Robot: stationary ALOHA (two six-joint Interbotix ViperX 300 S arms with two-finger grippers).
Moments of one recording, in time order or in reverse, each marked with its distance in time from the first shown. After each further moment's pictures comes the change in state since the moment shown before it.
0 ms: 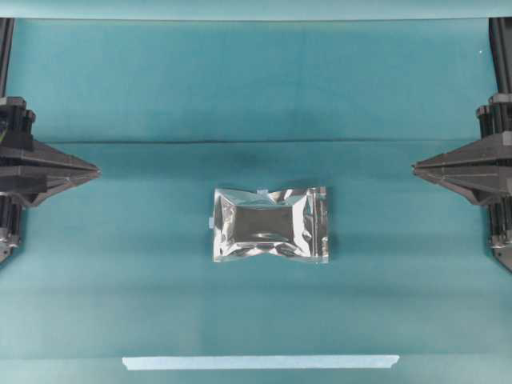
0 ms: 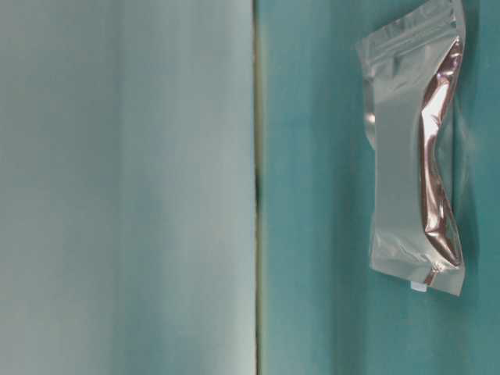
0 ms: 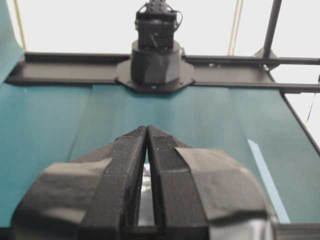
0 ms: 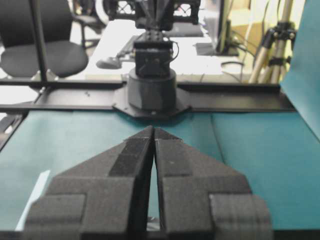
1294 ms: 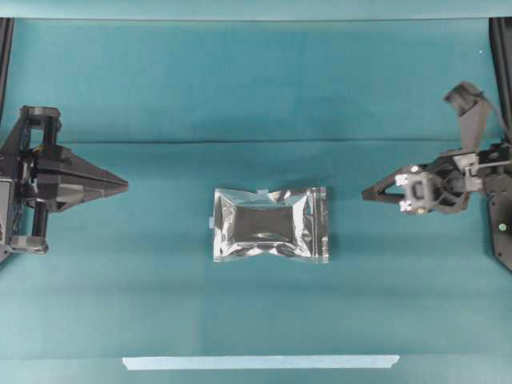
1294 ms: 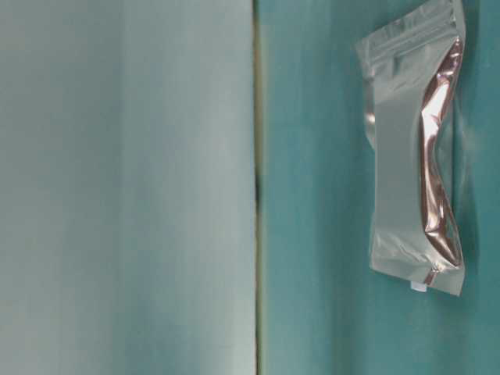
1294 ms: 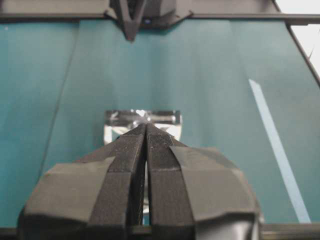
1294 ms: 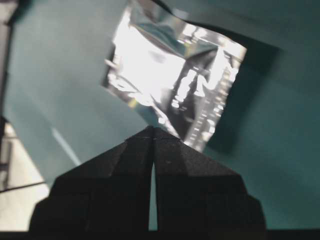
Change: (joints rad) left arm -0.017 0.138 -0.097 0.006 0.178 0.006; right arm -0.091 0.434 -0.029 0.549 0.307 0.696
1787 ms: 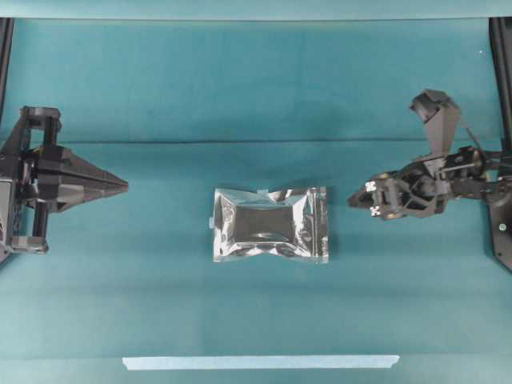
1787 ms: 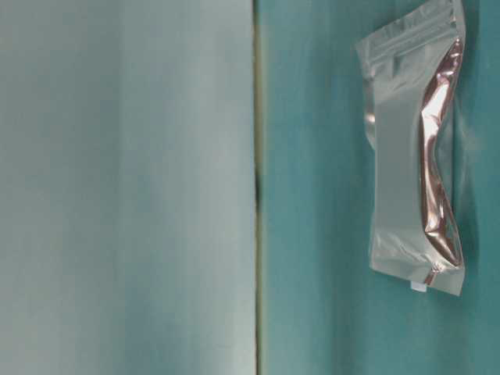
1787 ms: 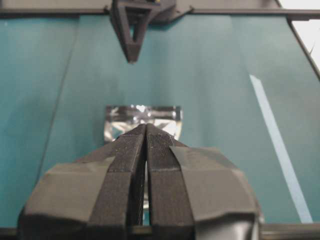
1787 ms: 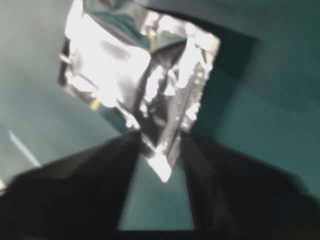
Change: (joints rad) left arm 0.000 0.002 0.002 -0.002 0.015 0.000; right arm 0.000 0.173 -0.067 0.000 0.015 0.006
